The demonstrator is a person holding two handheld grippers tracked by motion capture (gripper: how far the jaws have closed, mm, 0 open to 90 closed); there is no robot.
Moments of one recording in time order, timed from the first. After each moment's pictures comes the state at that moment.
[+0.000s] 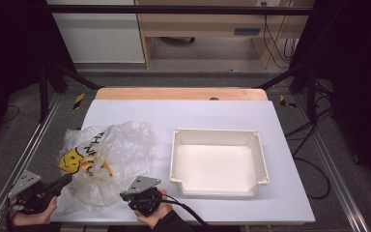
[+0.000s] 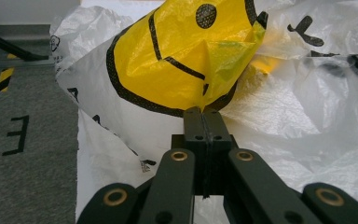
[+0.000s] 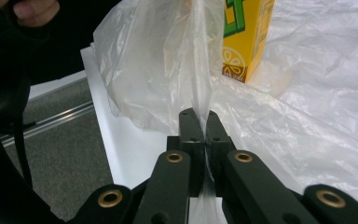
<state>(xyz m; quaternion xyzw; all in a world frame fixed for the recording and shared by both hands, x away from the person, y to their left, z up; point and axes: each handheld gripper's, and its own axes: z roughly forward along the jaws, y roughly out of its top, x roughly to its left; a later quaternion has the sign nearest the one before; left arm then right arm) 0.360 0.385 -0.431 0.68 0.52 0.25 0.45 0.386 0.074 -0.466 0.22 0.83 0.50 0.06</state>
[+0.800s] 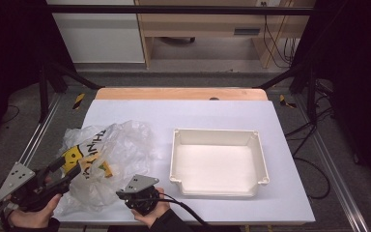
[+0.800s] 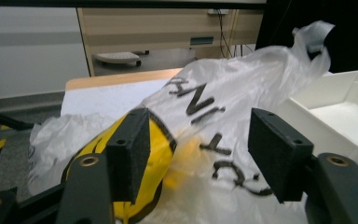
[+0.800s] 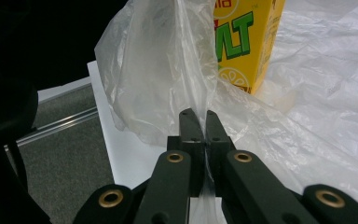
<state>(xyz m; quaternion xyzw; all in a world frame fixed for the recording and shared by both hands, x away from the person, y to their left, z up) 0.349 0.345 -0.365 0.66 0.45 0.31 0.52 0.386 0.080 -0.458 0.21 0.83 0.52 0.07</state>
